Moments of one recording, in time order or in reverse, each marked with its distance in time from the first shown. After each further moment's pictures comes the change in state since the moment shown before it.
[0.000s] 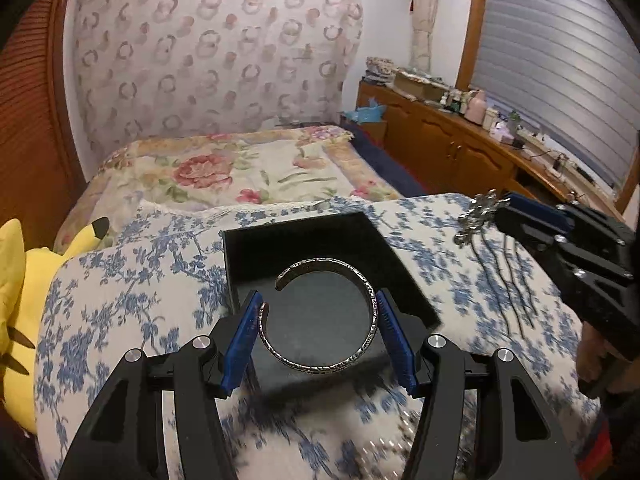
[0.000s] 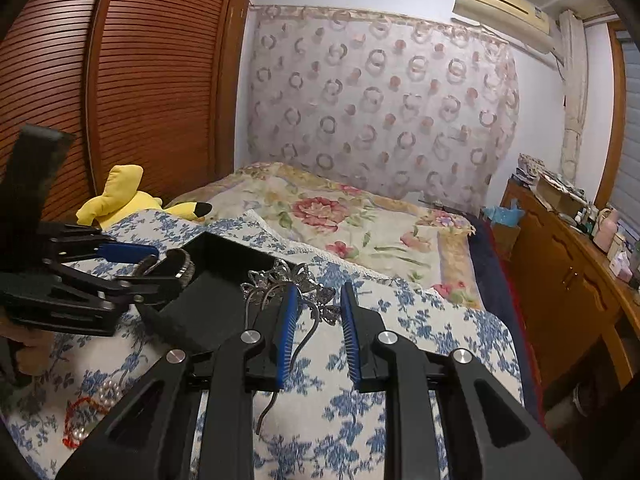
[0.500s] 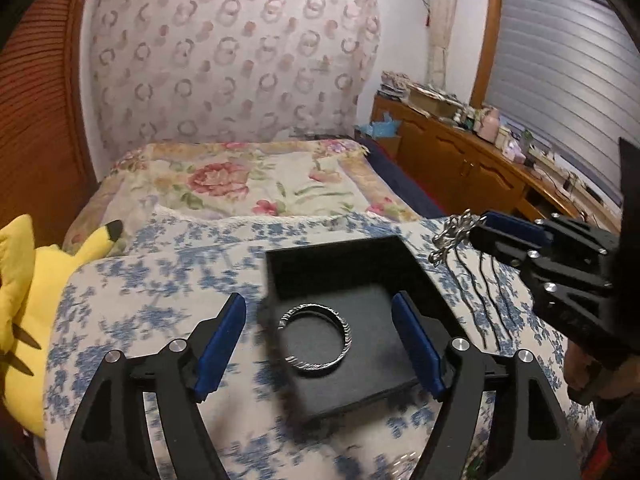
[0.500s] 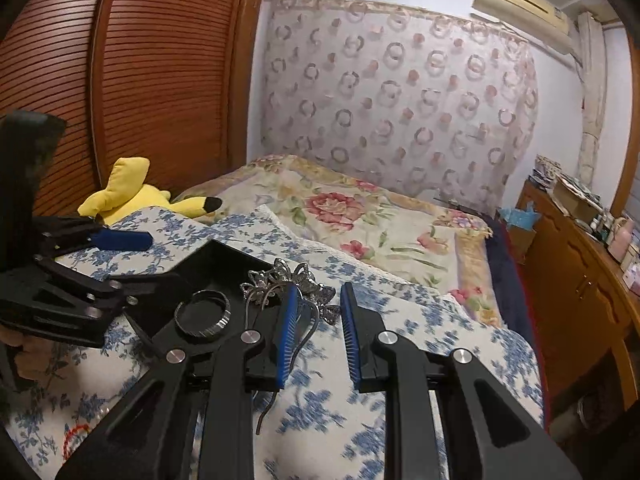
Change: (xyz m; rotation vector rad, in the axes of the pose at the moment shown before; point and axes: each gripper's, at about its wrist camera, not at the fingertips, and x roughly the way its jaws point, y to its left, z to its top) left arm -0.014 0.032 0.005 -0.052 -0.059 0.030; right arm 0.043 0.023 0.021 -0.039 0.029 0.055
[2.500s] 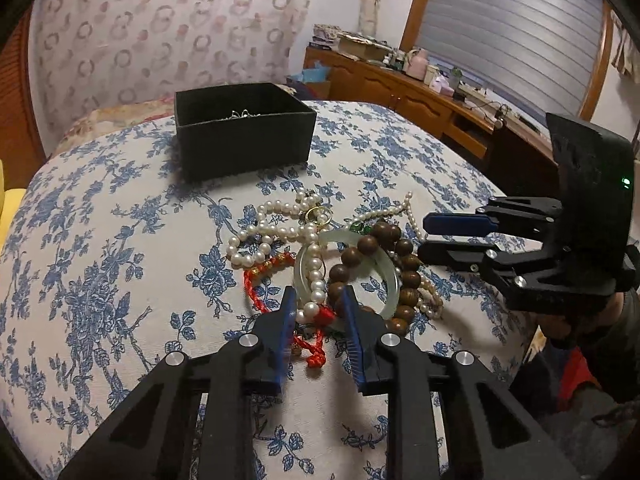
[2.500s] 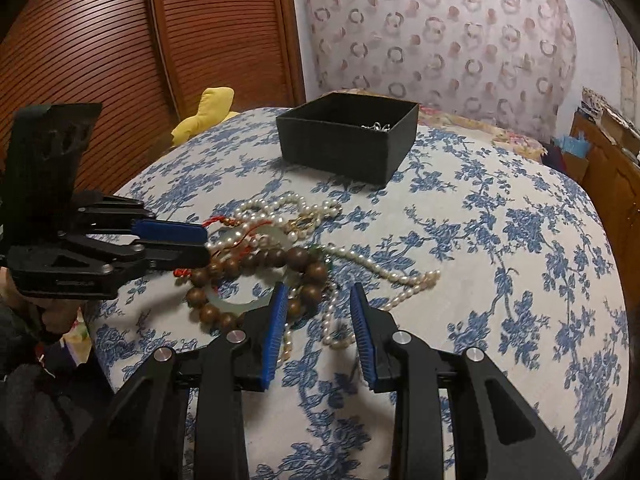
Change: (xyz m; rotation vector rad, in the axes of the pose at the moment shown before) left arm -0.082 -0.066 -0.153 0.113 0.167 -0.208; right arm -0.108 0.062 -0.153 0.085 0.194 0.249
